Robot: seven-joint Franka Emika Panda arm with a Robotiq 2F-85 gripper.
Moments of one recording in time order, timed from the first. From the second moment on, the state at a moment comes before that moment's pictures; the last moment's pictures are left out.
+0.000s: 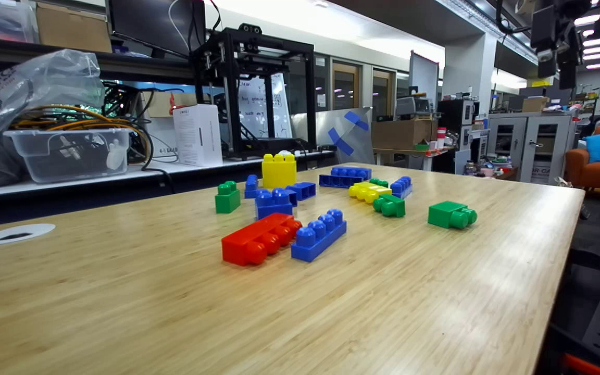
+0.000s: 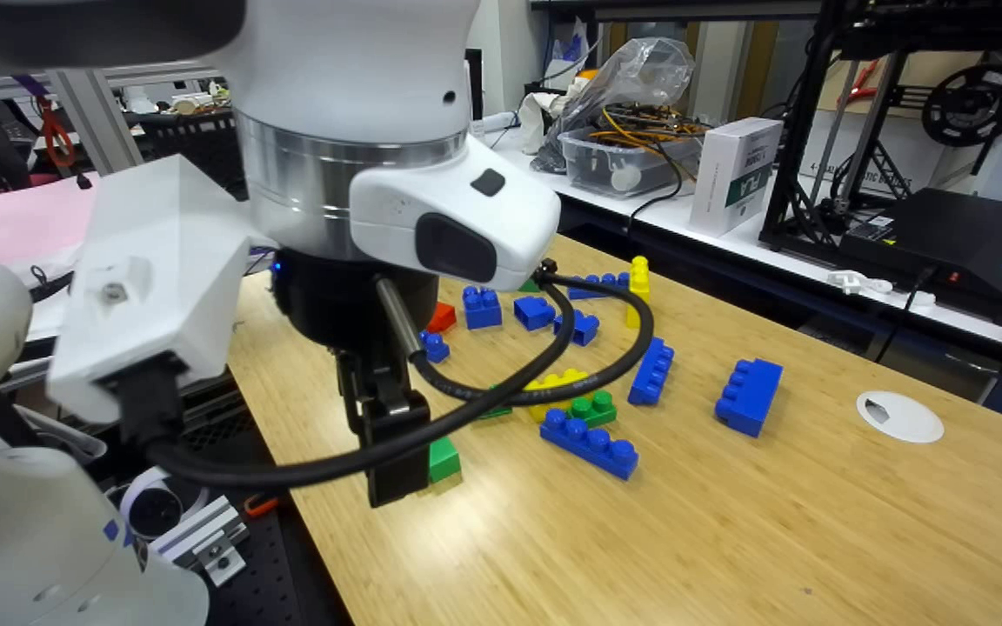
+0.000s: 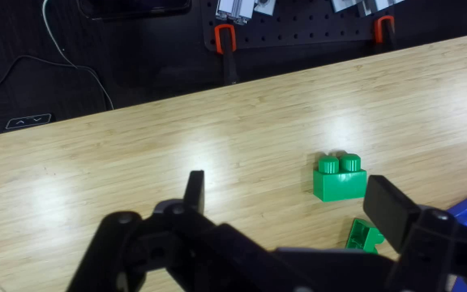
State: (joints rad) arm -0.19 -0.67 -0.38 -2.66 -0.14 1.83 -0.34
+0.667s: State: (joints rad) arm -0.19 -0.67 -0.36 -2.66 -0.13 1.83 -0.34
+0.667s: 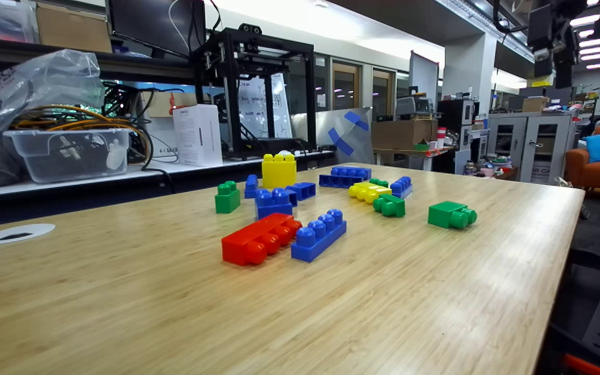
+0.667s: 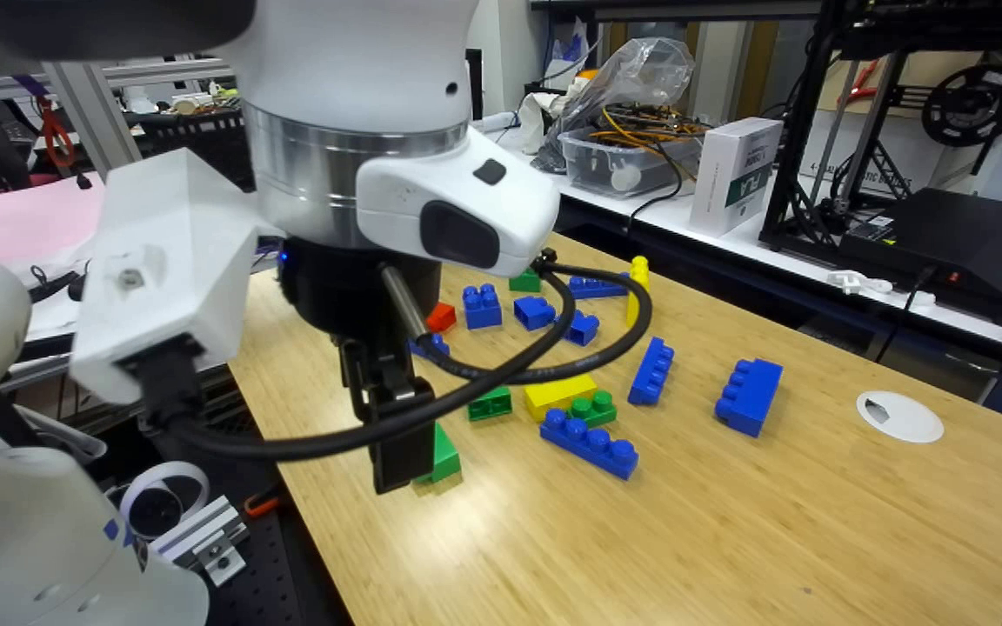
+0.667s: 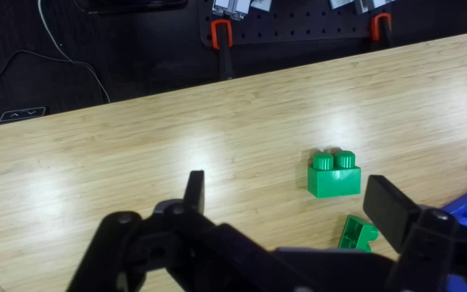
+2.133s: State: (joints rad) arm 0.01 -0.14 -0.10 -2.24 -0.01 2.10 -0.29
